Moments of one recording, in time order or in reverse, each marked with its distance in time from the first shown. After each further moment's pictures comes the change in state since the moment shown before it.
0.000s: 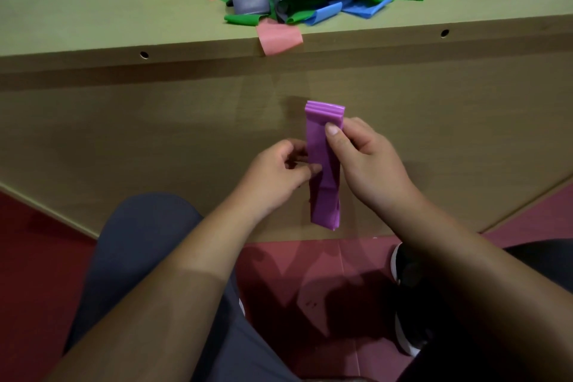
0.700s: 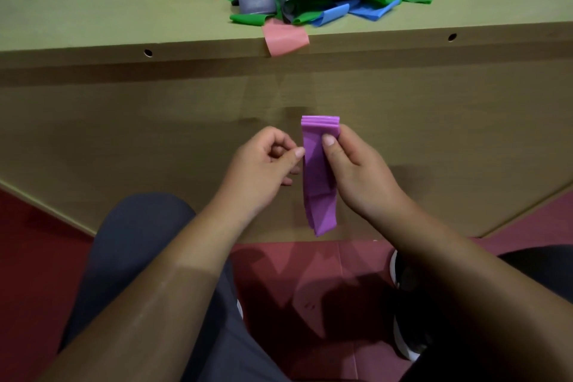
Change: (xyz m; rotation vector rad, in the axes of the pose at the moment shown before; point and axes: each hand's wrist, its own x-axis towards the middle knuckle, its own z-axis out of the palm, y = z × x) left_hand -0.013 0.012 -0.020 0.005 0.151 0.100; right_hand -0.002 0.008 0.013 -0.048 -0.071 0.006
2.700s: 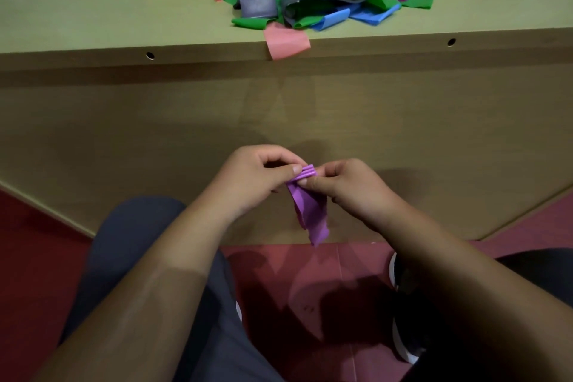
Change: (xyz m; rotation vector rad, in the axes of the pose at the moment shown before) left_hand -0.002 0.005 -0.021 0.116 -0.188 -0.075; right_hand 0.004 0.018 0.008 0.184 -0.264 0.390
